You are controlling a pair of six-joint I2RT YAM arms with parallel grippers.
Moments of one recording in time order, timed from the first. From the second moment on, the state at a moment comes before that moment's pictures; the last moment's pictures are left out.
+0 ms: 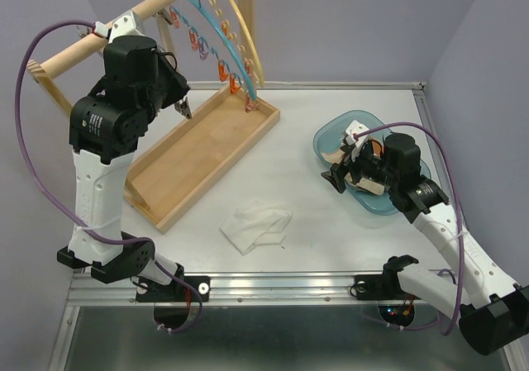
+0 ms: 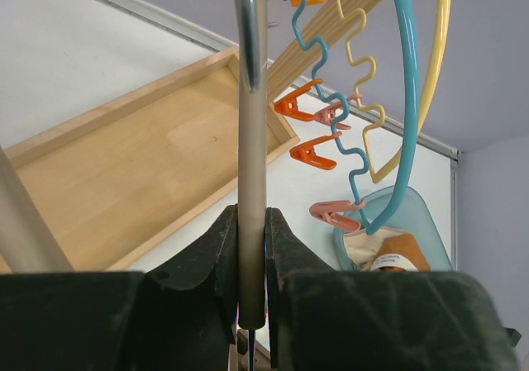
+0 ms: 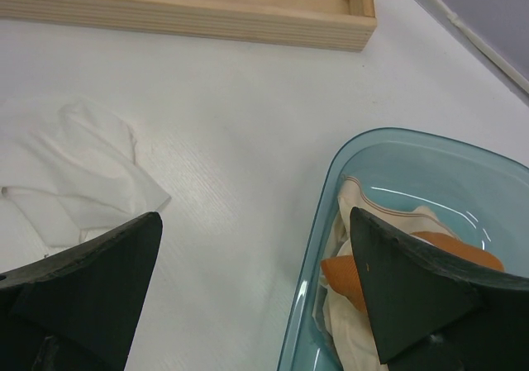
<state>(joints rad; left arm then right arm) -0.41 1.47 2.33 -1.25 -0.36 -0.64 0.37 0.92 0.85 -0.28 -0.45 -0.30</state>
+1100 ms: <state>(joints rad) -0.25 1.58 2.33 -1.09 -0.31 -0.57 0.37 0.92 0.85 -0.28 -0.47 -0.31</state>
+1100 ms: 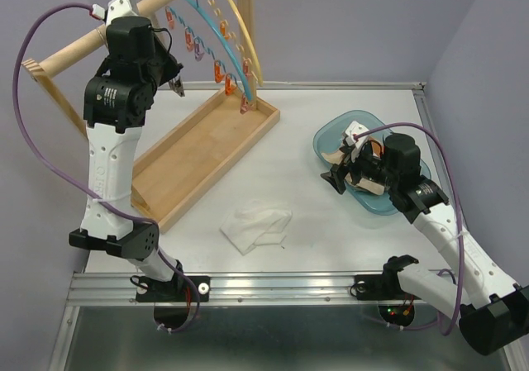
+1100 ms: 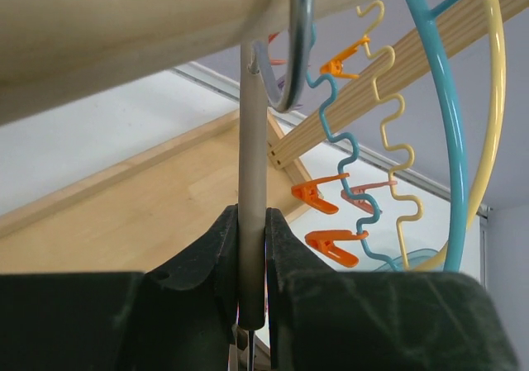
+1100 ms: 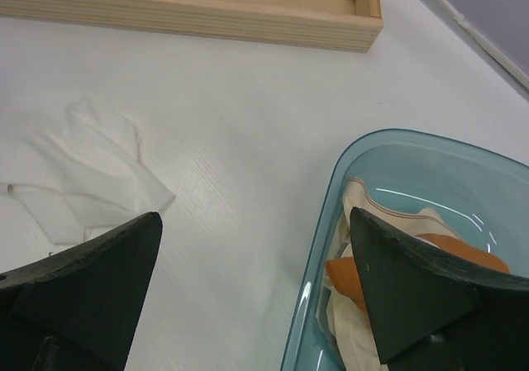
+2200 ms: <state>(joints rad) -0.25 1.42 2.27 -1.06 -0.18 -0.61 0.37 0.91 0.85 -0.28 -0.47 -0.31</state>
